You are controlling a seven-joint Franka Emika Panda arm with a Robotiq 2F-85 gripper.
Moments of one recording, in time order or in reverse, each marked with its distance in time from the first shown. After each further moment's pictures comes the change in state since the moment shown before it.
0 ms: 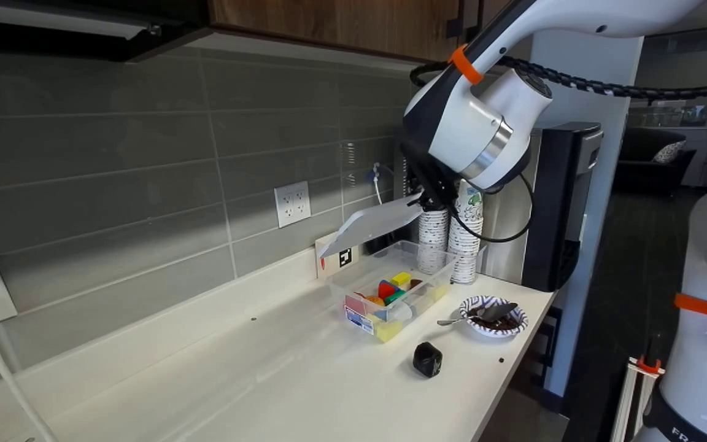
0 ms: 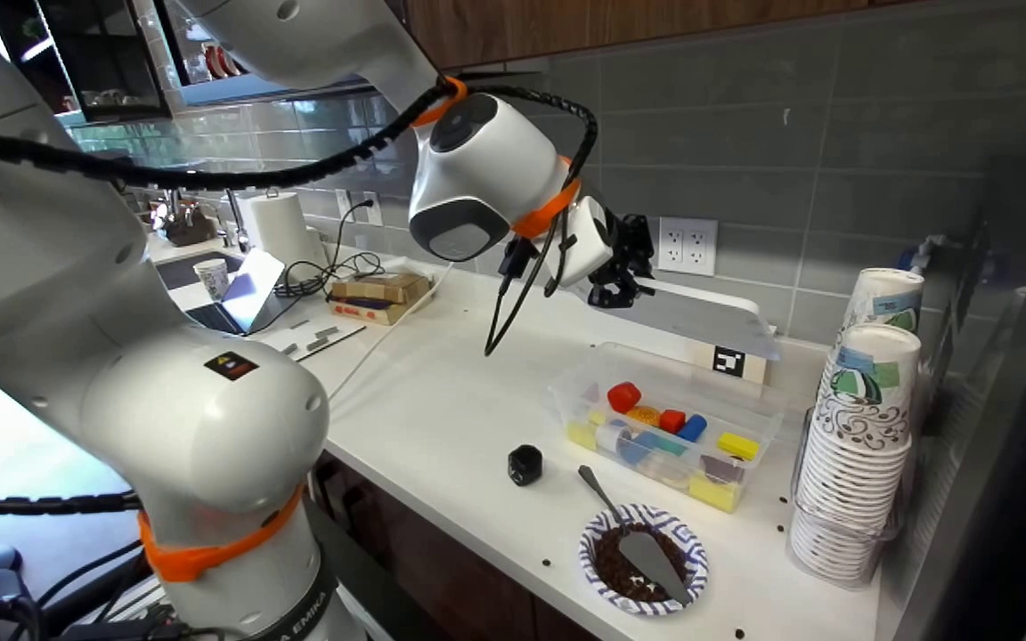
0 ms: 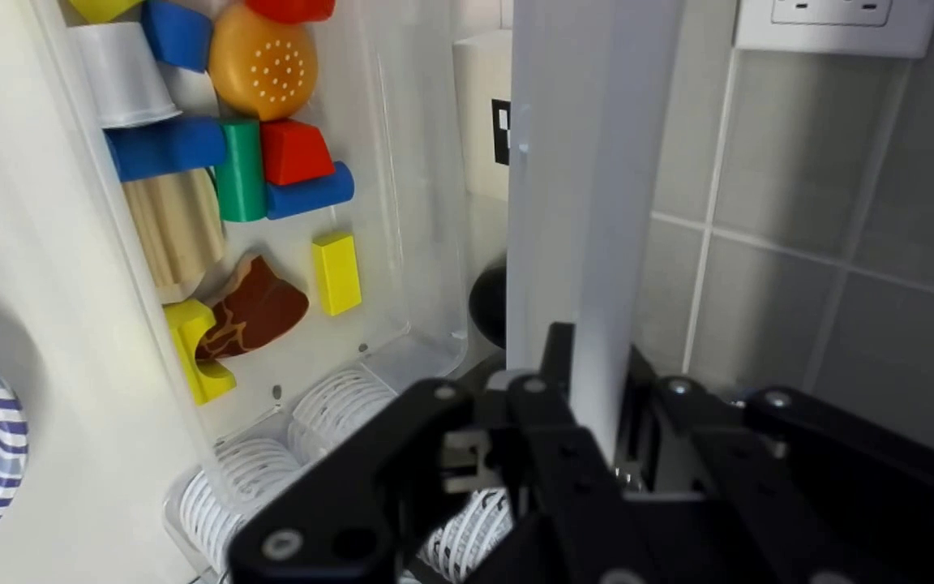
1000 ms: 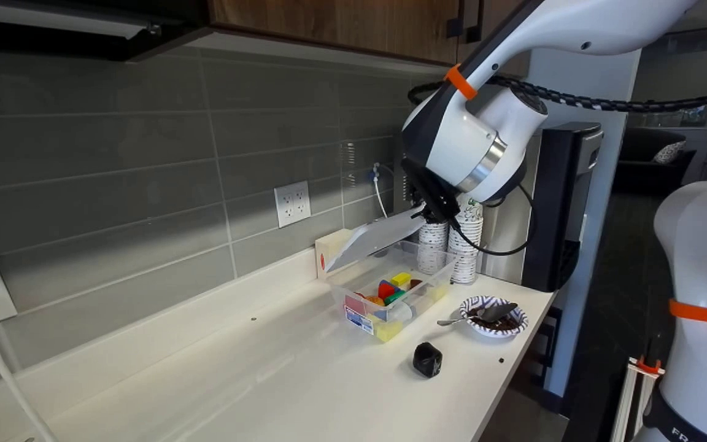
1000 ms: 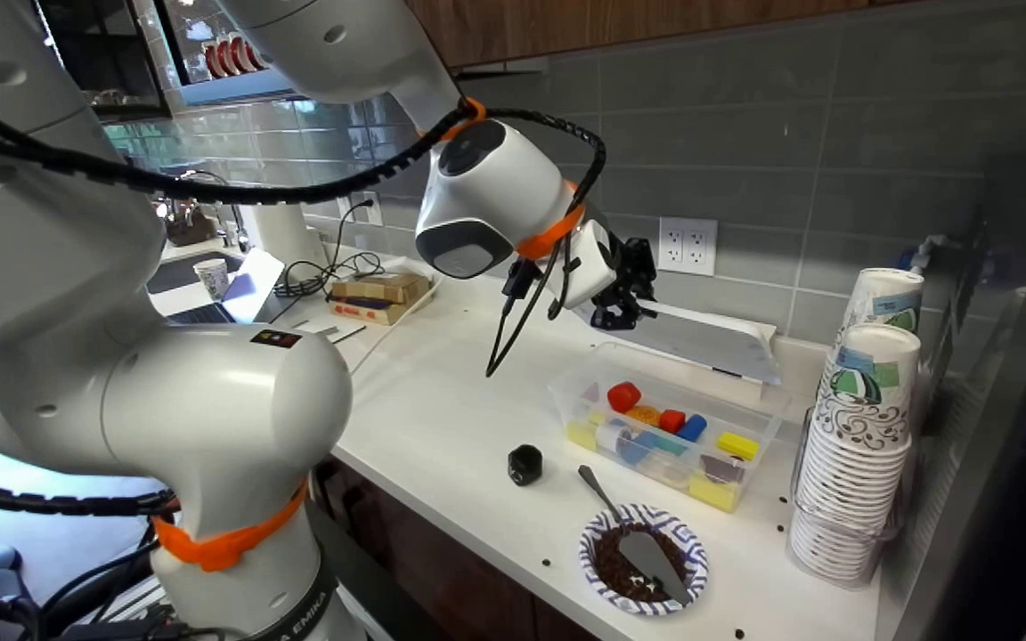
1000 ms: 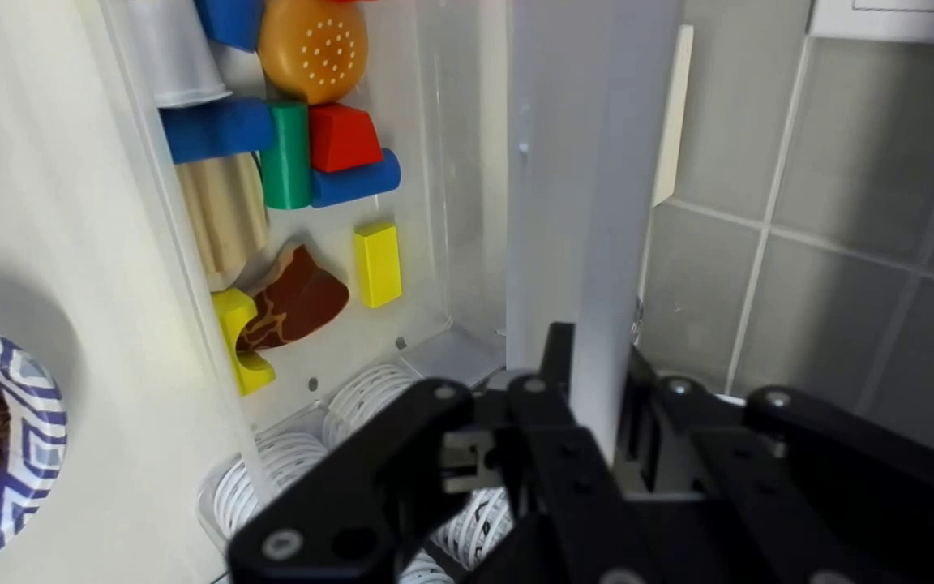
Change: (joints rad) arm 0.386 0.030 -0.384 -0.002 0.003 0.100 -0.057
